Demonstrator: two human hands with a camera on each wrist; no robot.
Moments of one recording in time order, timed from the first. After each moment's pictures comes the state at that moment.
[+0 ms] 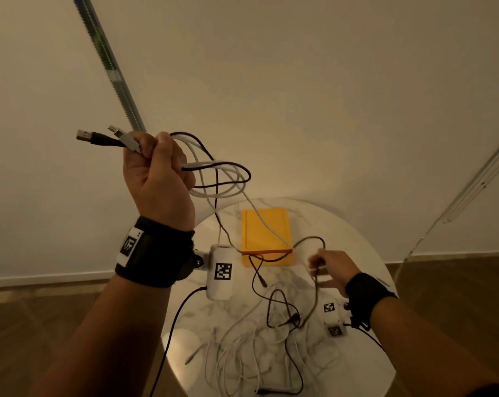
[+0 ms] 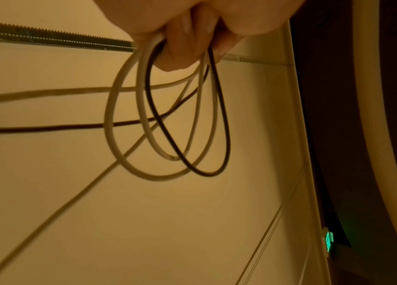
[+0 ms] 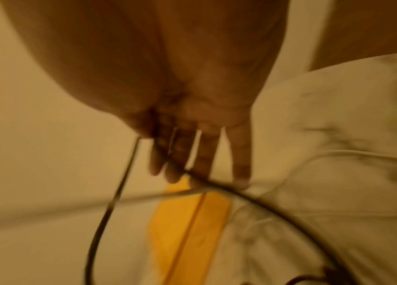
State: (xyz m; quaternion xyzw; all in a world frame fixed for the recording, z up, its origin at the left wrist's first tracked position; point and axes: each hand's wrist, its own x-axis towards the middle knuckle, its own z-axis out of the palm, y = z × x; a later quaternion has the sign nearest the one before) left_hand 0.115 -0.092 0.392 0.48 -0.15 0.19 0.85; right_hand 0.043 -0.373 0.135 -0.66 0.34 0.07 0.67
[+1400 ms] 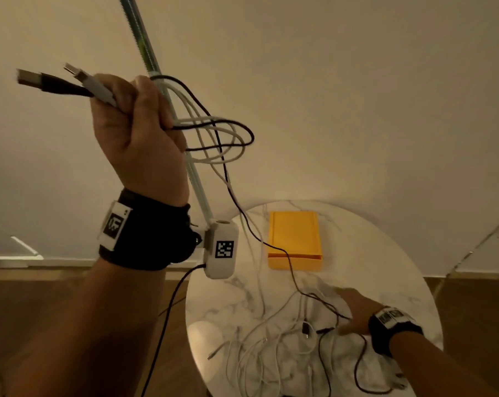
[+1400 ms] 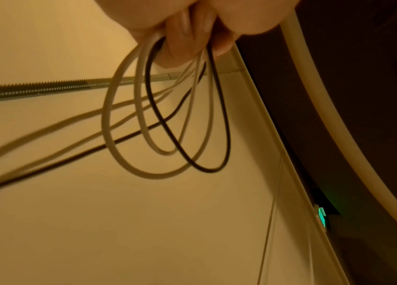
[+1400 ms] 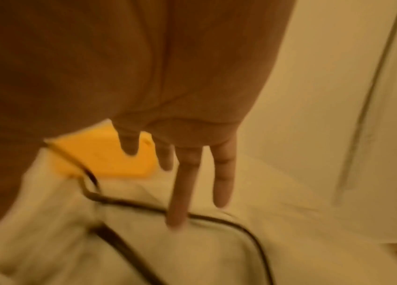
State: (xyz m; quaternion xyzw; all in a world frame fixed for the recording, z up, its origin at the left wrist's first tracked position) left_hand 0.116 -0.069 0.448 0.52 -0.21 0.30 0.77; right_hand 0.023 -0.384 0.064 -0.93 0.10 0.32 0.17
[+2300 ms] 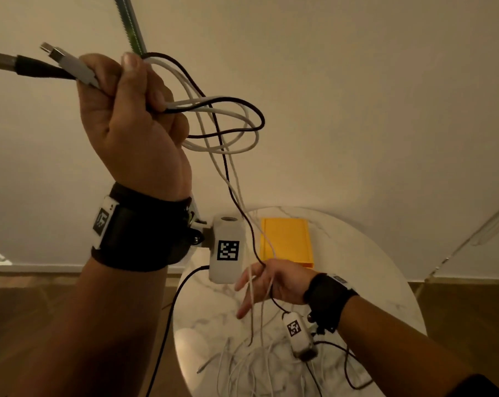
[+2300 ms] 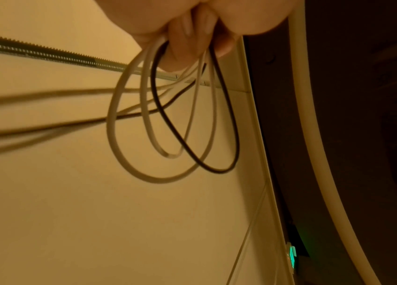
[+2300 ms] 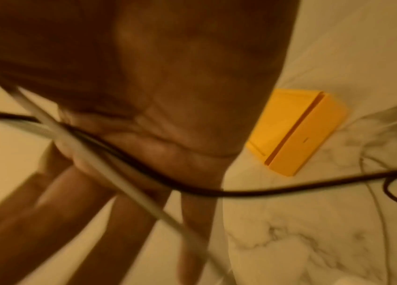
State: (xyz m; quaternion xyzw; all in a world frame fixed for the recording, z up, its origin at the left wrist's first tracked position) left_hand 0.130 -0.060 0.470 0.41 -0.23 0.27 0.84; right_hand 0.090 -0.232 0.218 -0.58 -0.11 0.36 0.72
